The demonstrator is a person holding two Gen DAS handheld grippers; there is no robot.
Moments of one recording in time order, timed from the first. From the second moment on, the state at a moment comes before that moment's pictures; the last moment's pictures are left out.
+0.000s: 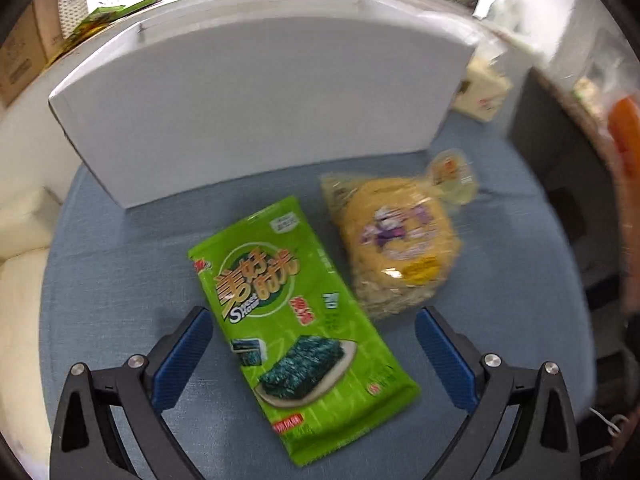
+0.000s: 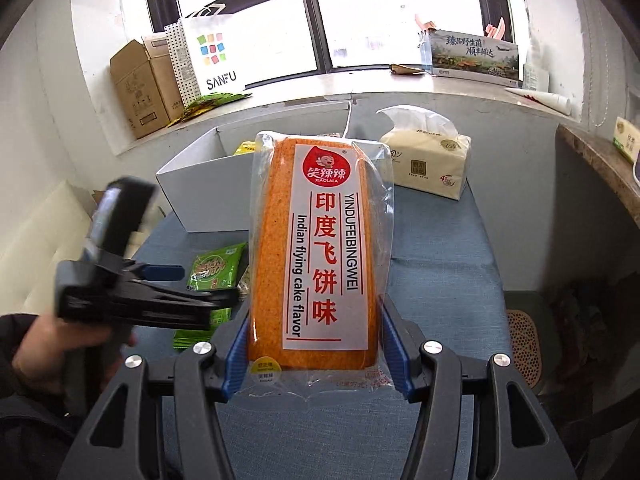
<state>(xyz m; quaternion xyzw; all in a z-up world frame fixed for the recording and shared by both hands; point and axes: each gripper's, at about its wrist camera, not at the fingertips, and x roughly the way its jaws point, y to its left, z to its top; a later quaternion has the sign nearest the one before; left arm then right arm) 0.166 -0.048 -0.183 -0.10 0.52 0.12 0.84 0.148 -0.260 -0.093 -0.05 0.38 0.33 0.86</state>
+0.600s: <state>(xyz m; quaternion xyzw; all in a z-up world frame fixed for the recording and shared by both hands) 0.072 0.015 -0.131 -0.10 0.41 0.06 0.90 0.136 -0.229 -0.104 -0.05 0.39 0.37 0.84</state>
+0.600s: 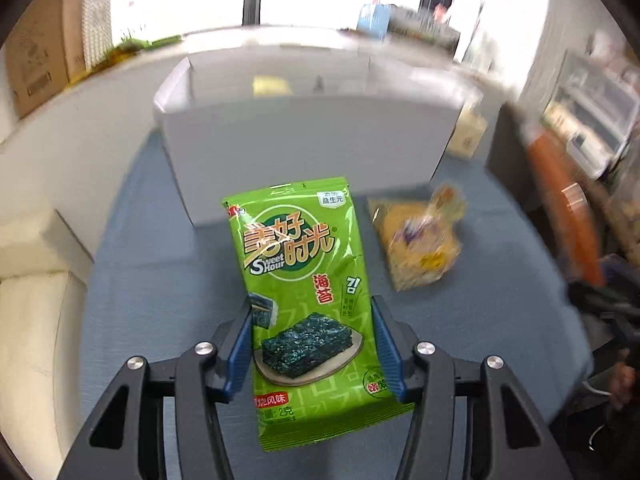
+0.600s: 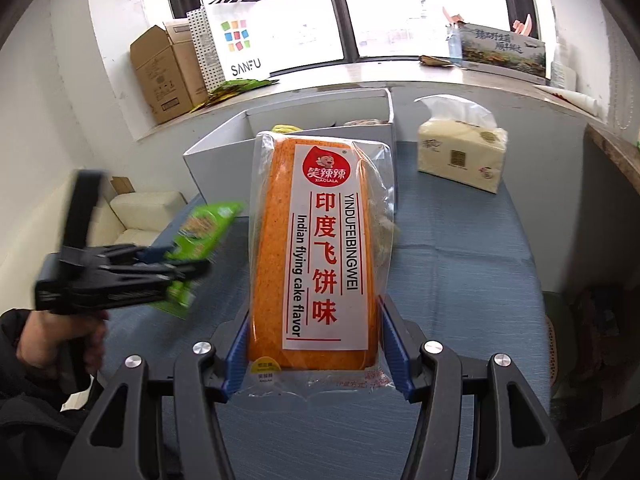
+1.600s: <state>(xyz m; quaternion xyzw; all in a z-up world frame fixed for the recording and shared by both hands) 0.258 0.112 -0.068 -0.10 0.40 0.09 0.91 0.351 -0.085 -0.059 -0.08 0.41 0.30 0.86</state>
